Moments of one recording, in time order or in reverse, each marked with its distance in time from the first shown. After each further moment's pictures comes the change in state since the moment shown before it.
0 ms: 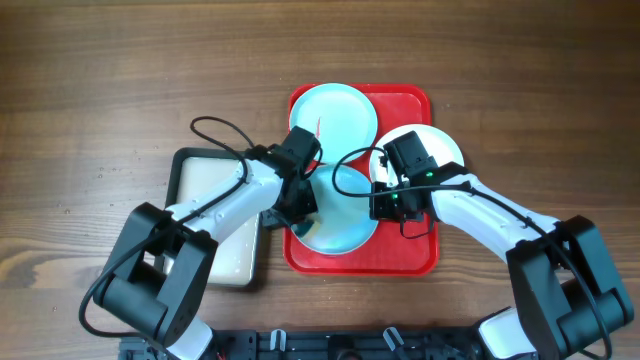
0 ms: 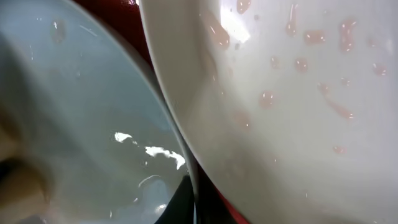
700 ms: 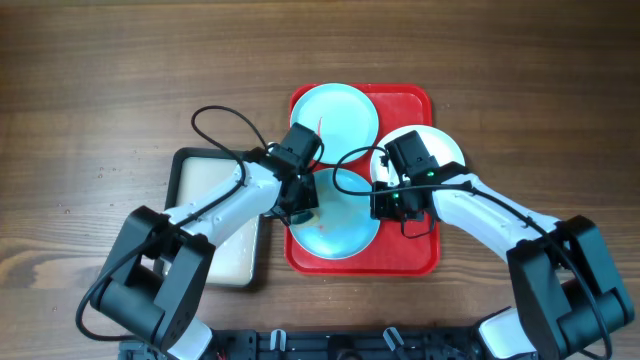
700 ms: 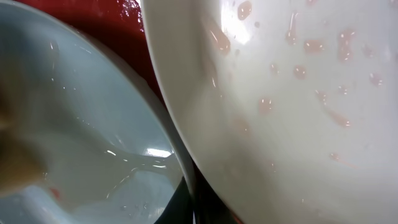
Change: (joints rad) left arm 0.000 -0.019 -0.018 0.106 -0.061 0.104; right arm -0.004 0.000 -0.001 0.005 -0.001 -0.008
